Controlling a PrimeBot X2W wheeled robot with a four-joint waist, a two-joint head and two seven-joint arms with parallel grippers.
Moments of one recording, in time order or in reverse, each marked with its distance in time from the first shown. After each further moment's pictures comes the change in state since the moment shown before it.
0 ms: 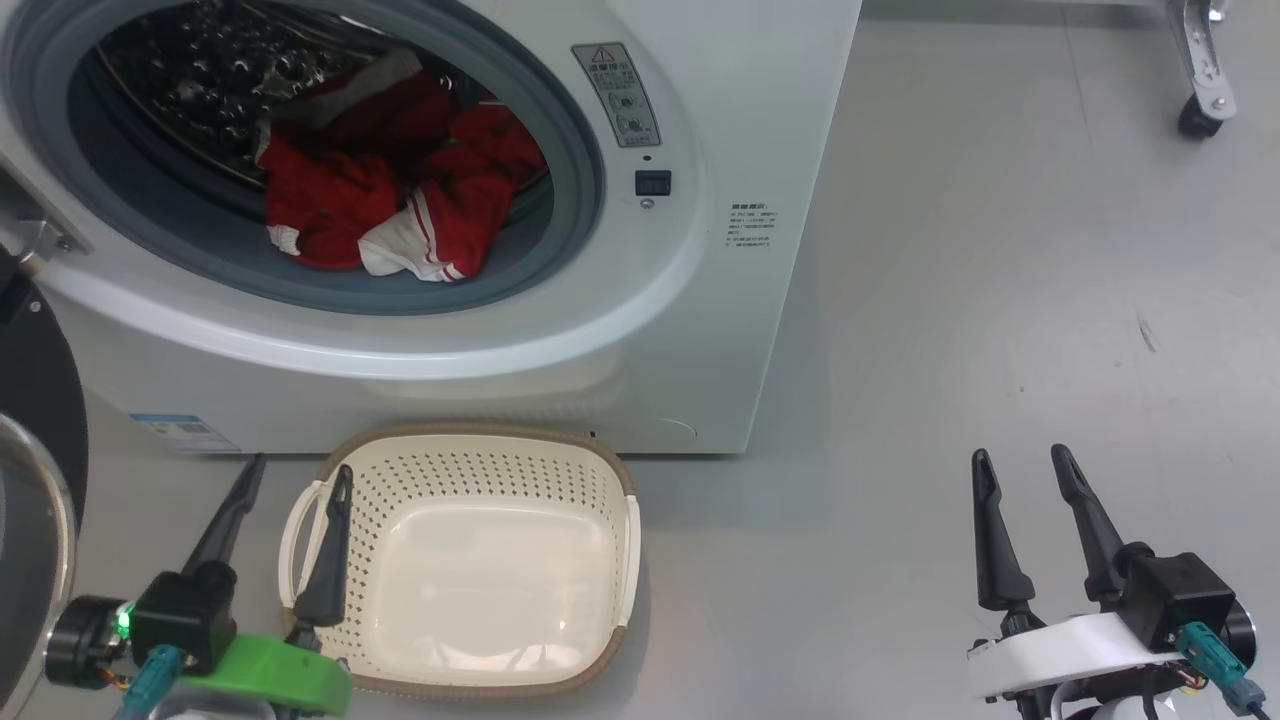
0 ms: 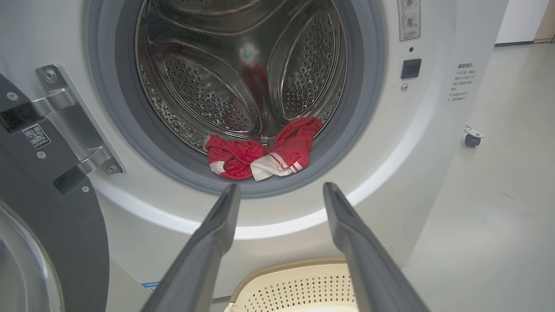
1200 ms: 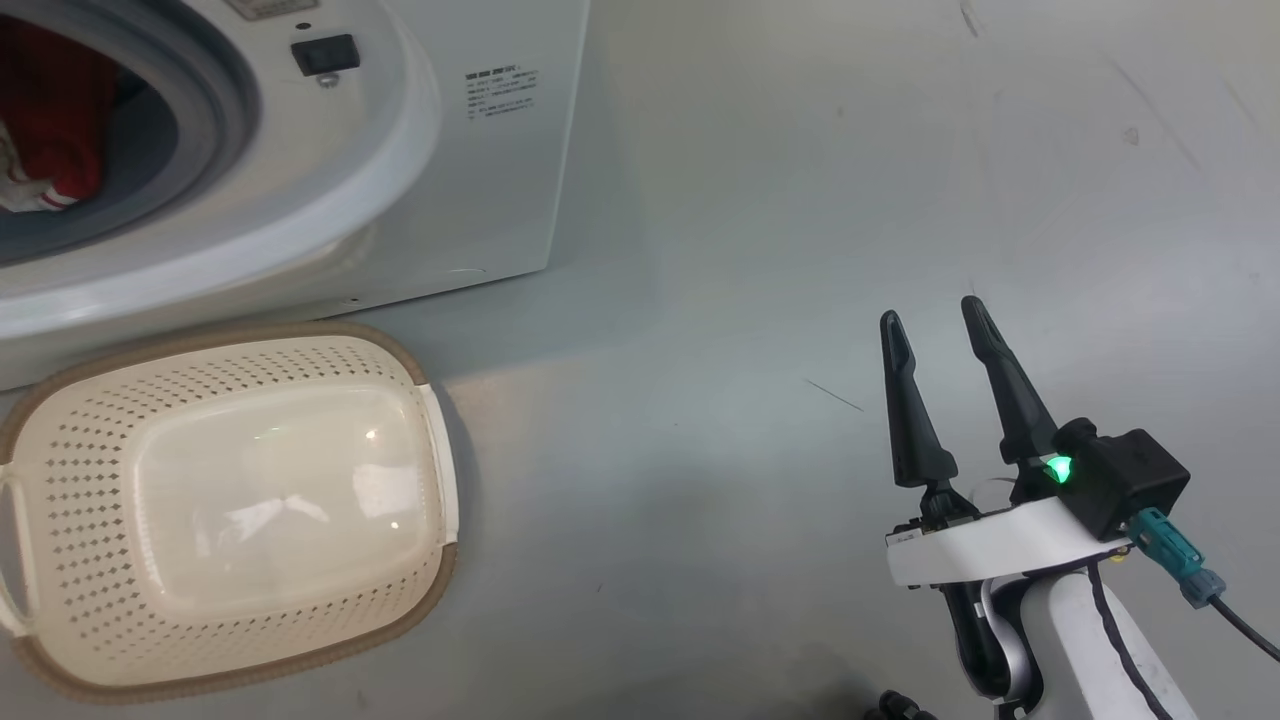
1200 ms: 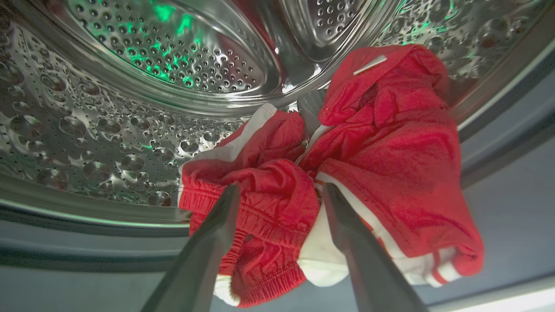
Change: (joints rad) left arm -0.697 0.292 0.115 0.317 0.111 0.039 0.428; right arm -0.213 -0.003 0.167 -0.048 0.084 -0.046 0.000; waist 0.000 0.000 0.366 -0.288
